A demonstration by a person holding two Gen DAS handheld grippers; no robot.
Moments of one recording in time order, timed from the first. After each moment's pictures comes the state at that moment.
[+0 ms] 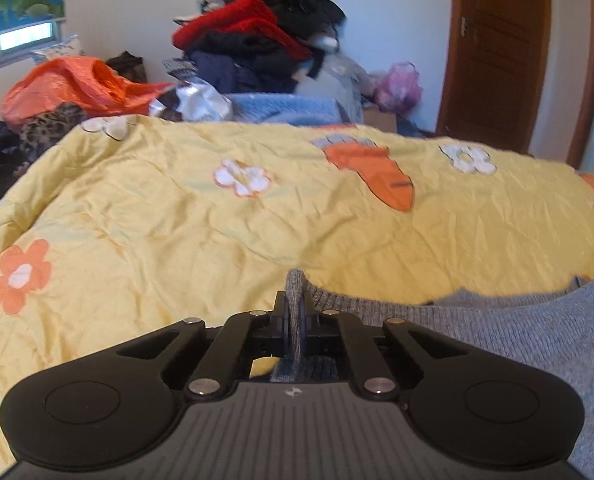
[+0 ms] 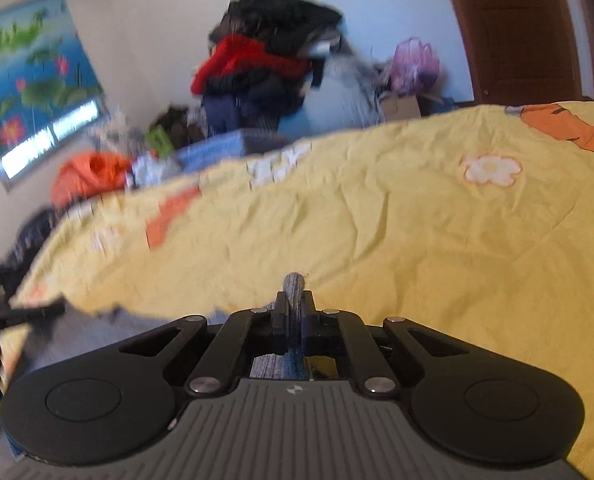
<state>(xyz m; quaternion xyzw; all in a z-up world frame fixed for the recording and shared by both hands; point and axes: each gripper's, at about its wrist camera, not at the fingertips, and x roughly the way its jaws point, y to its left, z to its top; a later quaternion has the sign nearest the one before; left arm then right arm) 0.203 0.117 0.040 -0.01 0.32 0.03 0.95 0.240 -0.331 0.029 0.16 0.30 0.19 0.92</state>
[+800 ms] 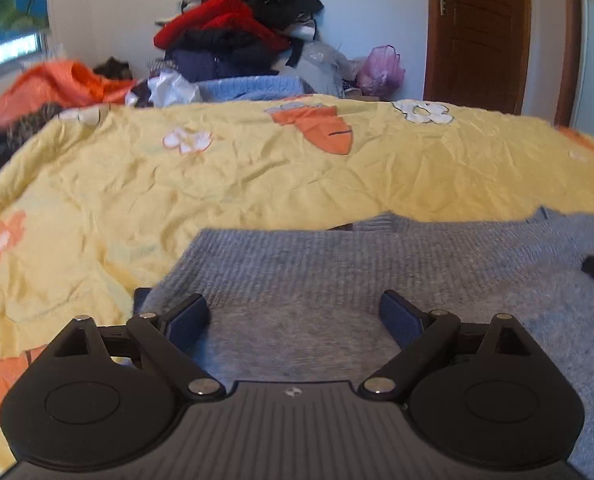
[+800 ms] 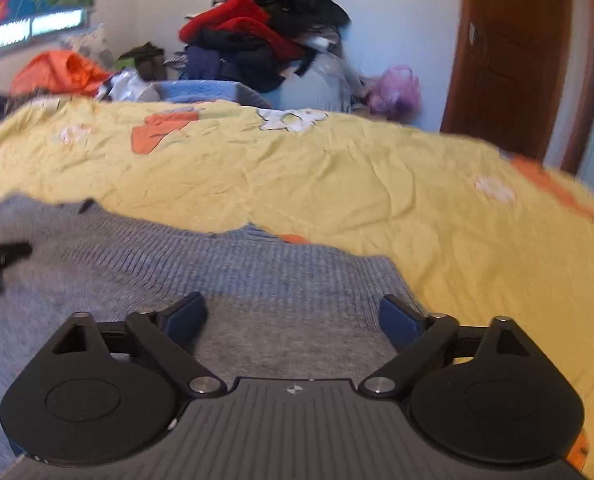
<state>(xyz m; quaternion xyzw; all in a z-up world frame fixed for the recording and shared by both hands) 0.171 0.058 0.006 0.02 0.33 0.01 0.94 0.206 -0.234 -0.006 -0.02 0.33 0.11 0.94</state>
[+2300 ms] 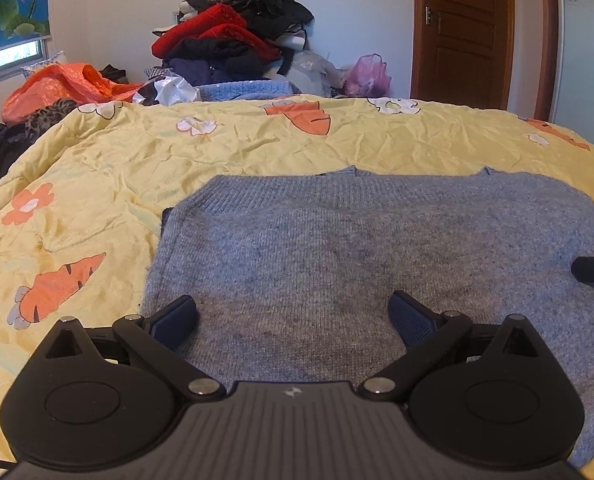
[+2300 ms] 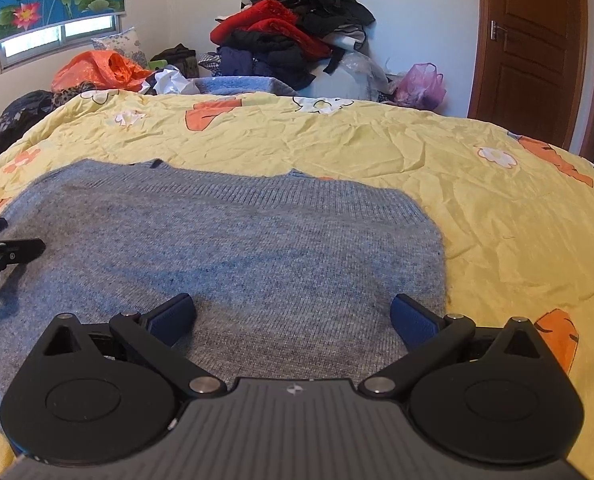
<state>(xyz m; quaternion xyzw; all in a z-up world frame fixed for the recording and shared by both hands) 0.074 0.041 0.004 0.02 0.31 0.01 0.95 0.118 -0.235 -0.005 -0.03 0.31 0.16 0.94</state>
